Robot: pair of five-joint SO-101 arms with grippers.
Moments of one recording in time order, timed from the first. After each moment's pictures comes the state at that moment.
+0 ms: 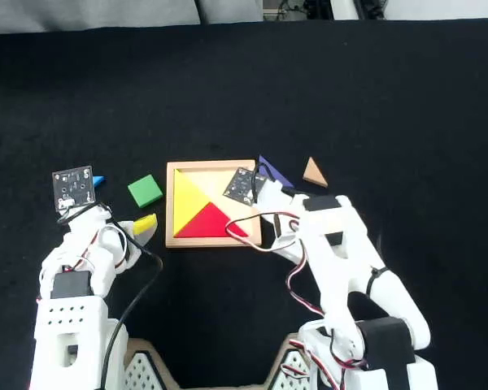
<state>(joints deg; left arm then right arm) -10.9 -66.5 84.1 41.5 4.7 -9.4 -16.3 56.7 49.9 51.9</state>
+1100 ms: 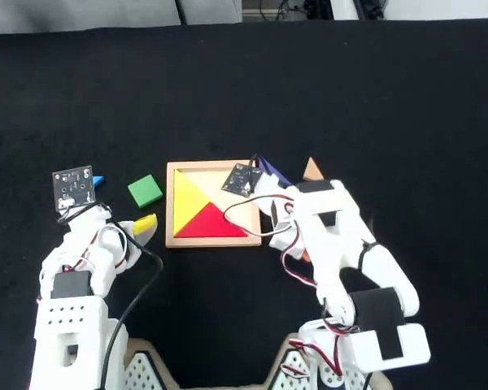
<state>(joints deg) -10.8 -66.5 84.1 41.5 4.7 -9.4 -5.6 48.0 53.7 52.4</state>
